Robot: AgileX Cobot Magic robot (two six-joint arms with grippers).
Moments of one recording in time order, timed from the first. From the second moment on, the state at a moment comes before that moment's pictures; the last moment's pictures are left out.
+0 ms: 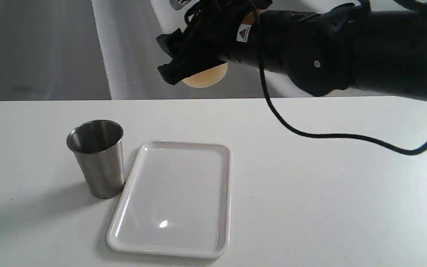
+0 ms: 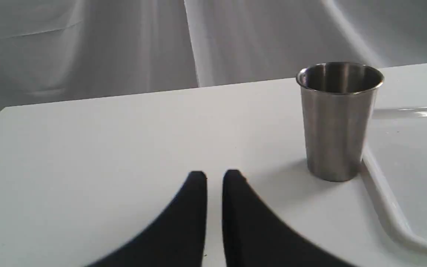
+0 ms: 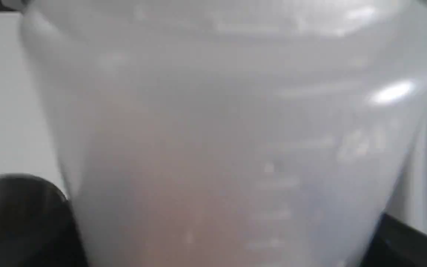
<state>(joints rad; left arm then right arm) 0.05 0.00 0.00 0.04 0.27 0.06 0.47 1.78 -1.40 -0.07 -0.05 -0.30</state>
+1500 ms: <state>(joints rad) 0.05 0.00 0.00 0.04 0.27 0.06 0.57 2.09 -1.78 -0.98 0.22 0.43</state>
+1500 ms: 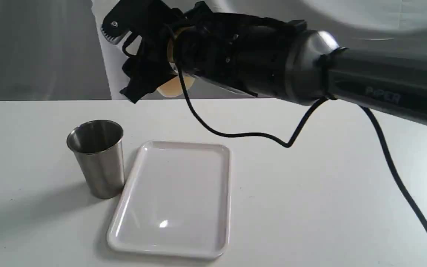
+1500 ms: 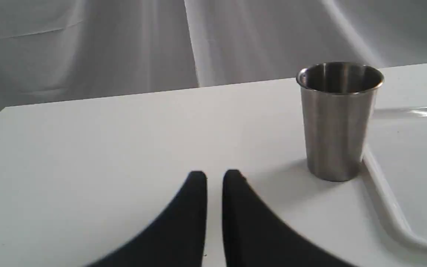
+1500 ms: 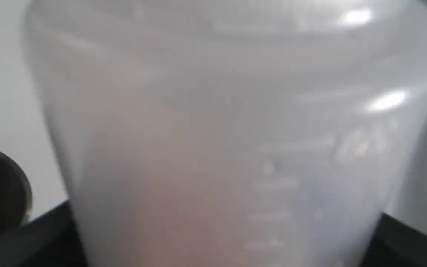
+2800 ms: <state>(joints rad) 0.05 0.00 0.00 0.04 0.27 0.06 0.67 2.22 -1.78 -1.45 0.57 0.34</state>
